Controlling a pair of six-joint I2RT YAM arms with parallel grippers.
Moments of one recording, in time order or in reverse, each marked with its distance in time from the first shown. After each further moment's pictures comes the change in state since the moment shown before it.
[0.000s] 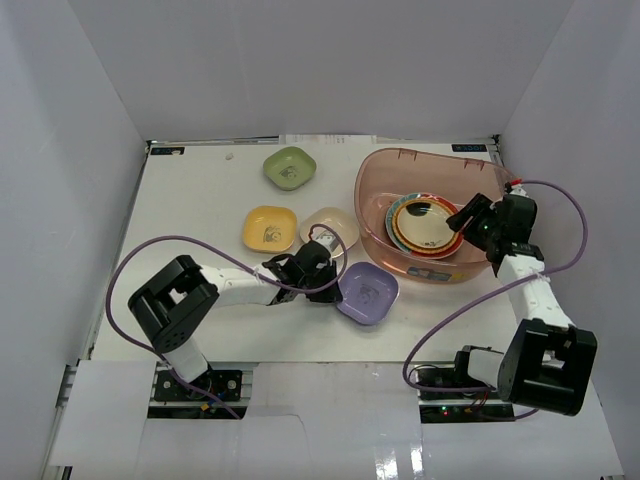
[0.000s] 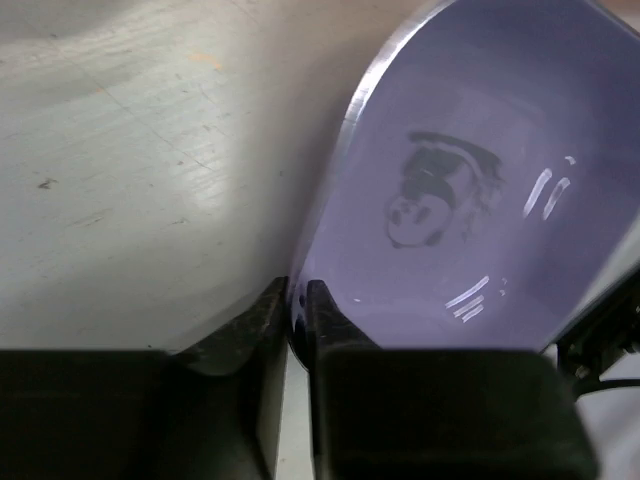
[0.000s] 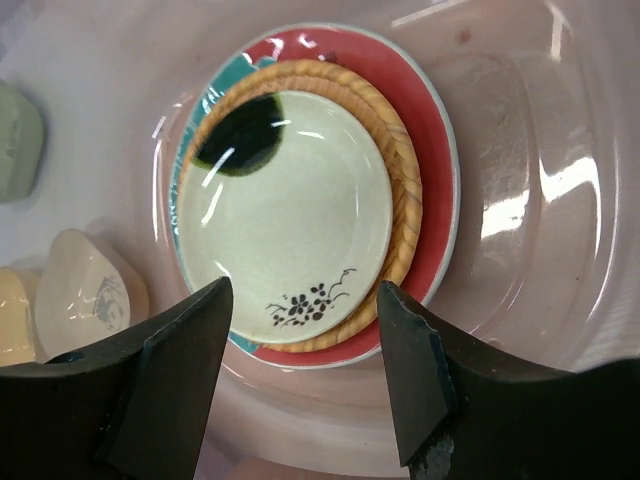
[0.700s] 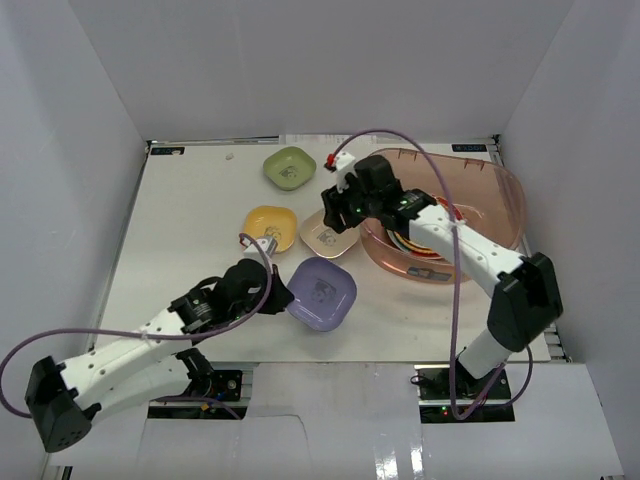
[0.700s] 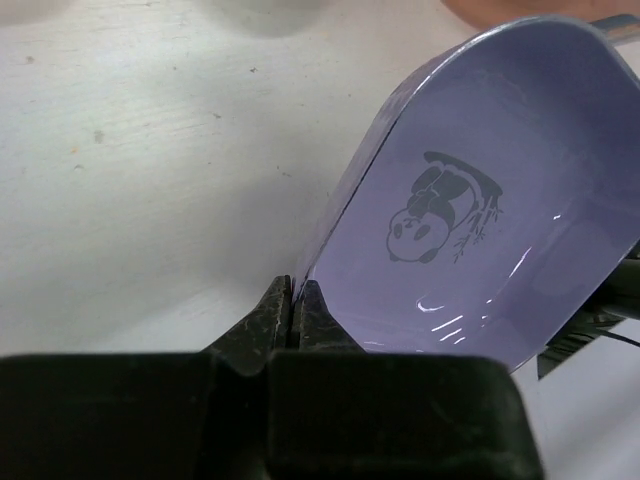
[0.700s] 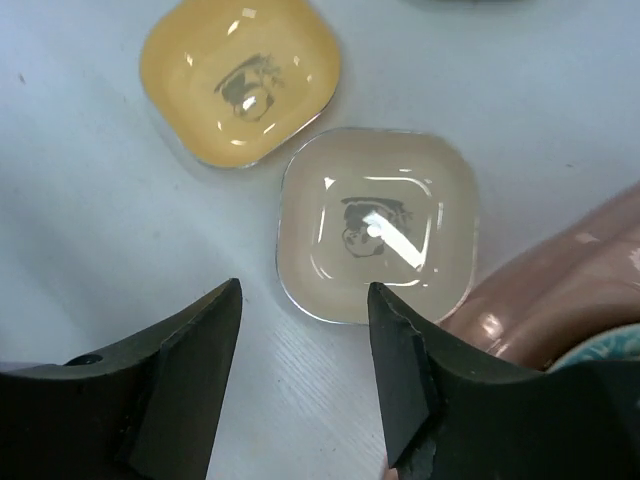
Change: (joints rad) left arm -0.006 -0.743 -0.198 -0.406 -0.233 -0.008; right arm 0.807 0.310 0.569 -0.207 0.041 -0.449
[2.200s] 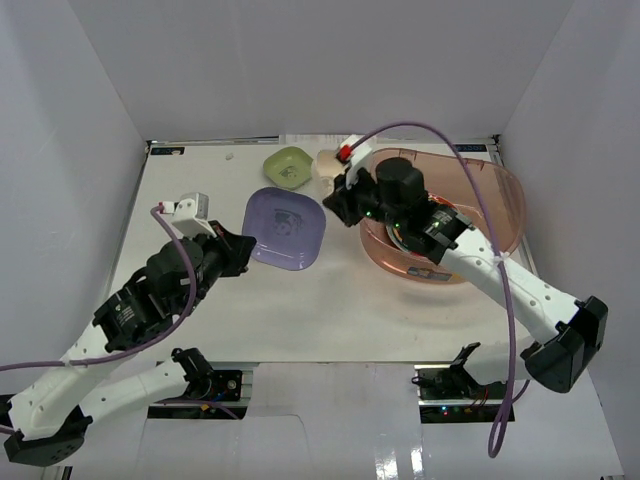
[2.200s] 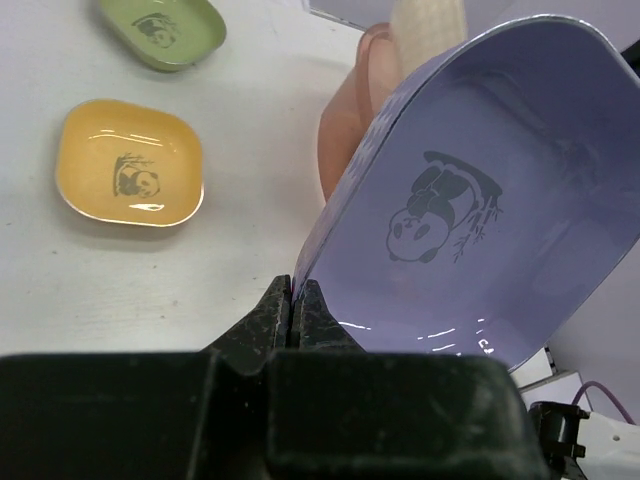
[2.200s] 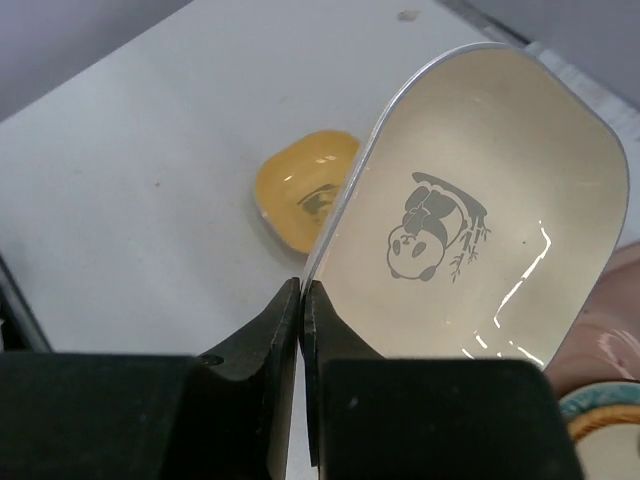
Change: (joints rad) left arm 0.000 -0.232 0.463 -0.314 -0.372 0.048; right arm 0.191 -0.182 0.012 0.053 0.084 0.019
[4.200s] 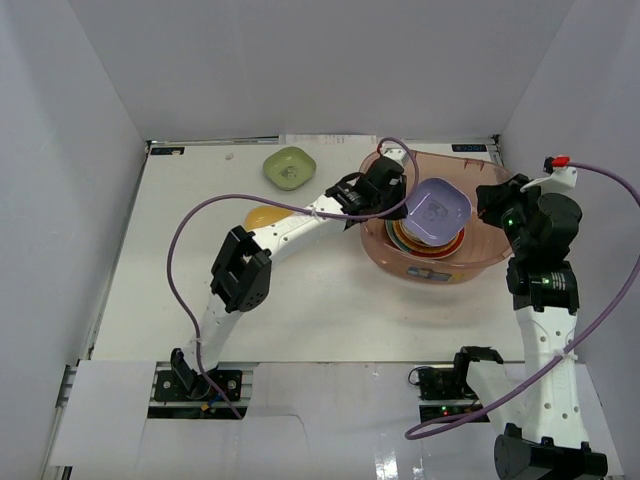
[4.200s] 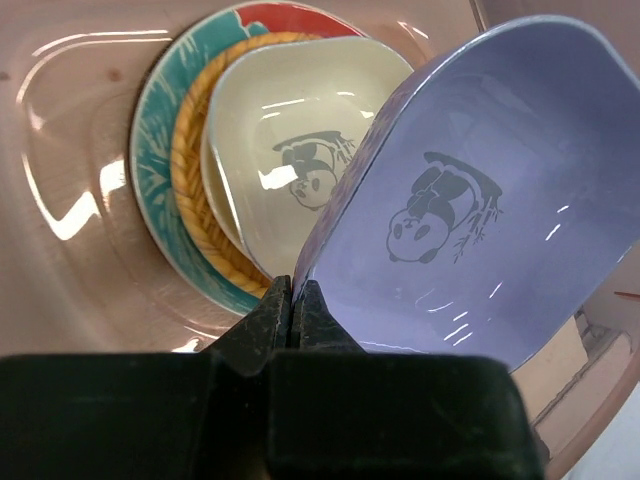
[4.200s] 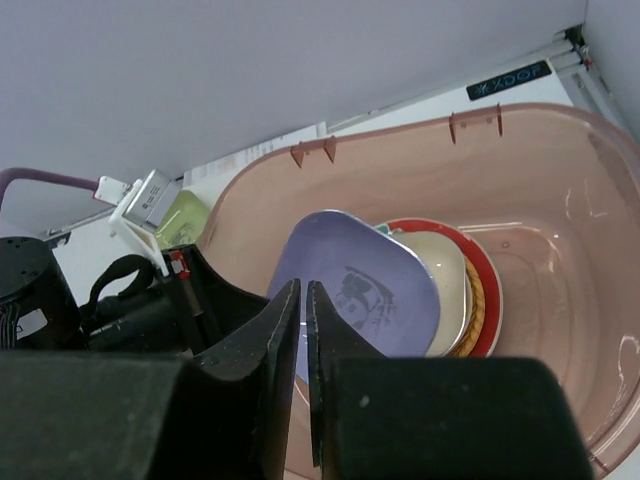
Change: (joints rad) left arm 0.013 1.518 0.967 0.266 0.465 0.097; right arm -0.898 -0.561 -0.299 -0.051 -0.010 0.387
